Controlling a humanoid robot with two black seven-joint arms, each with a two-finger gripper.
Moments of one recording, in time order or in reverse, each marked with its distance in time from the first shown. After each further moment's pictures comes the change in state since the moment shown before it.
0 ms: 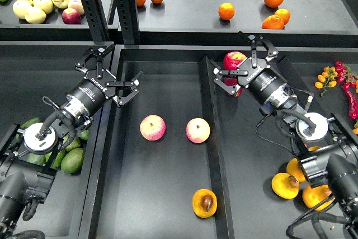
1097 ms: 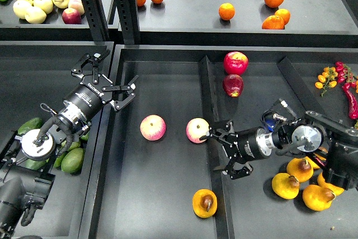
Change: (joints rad) left arm 0.028 0.000 0.002 0.003 -0.001 -0.020 0.003; right arm 0.159 -0.246 -0.905 0.046 -0.101 0.000 -0.054
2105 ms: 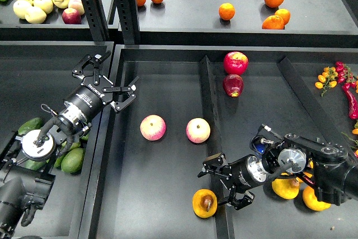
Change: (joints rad) left arm 0.000 0.000 0.000 0.005 0.000 0.000 0.002; right arm -0.013 0.071 -0.186 -0.045 0.008 0.000 0.000
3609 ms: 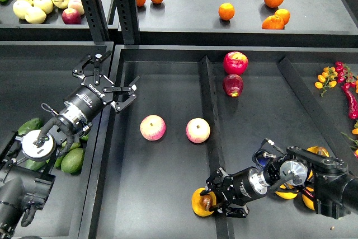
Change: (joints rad) left arm 0.002 0.000 0.003 -0.003 0.002 -0.015 0.001; right arm -0.070 0.006 0.021 -0.053 0.057 0.000 0.000
